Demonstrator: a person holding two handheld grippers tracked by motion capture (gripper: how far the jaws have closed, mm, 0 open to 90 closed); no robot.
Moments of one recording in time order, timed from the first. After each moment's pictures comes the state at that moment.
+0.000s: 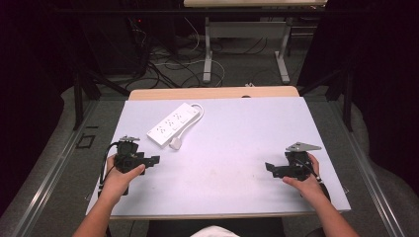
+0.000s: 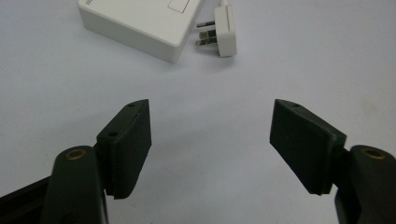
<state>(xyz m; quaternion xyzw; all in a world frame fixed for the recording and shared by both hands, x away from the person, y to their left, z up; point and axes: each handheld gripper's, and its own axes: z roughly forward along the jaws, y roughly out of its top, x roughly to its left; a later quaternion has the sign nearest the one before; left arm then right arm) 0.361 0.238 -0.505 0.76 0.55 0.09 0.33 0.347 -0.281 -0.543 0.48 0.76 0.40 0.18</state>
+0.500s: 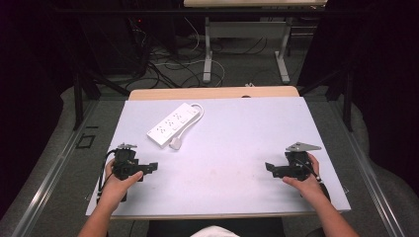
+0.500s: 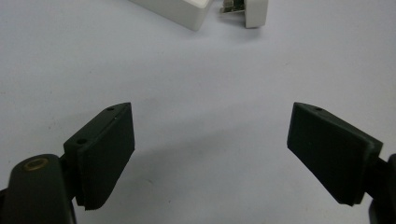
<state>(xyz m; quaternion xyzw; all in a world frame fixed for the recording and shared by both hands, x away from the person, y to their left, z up) 0.354 0.250 -0.527 0.75 0.57 0.08 0.32 0.347 -0.281 -0.543 0.48 0.76 0.40 0.18</state>
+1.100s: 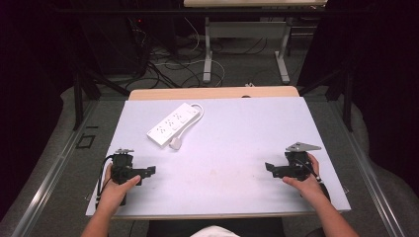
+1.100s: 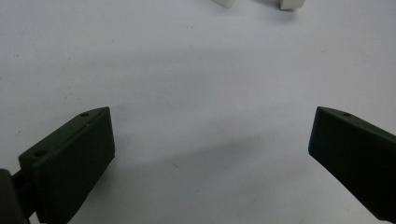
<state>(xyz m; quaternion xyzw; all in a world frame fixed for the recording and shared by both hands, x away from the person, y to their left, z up) 0.351 0.262 -0.548 0.74 0.59 0.08 0.32 0.347 -0.281 -0.543 0.48 0.76 0.40 0.17</state>
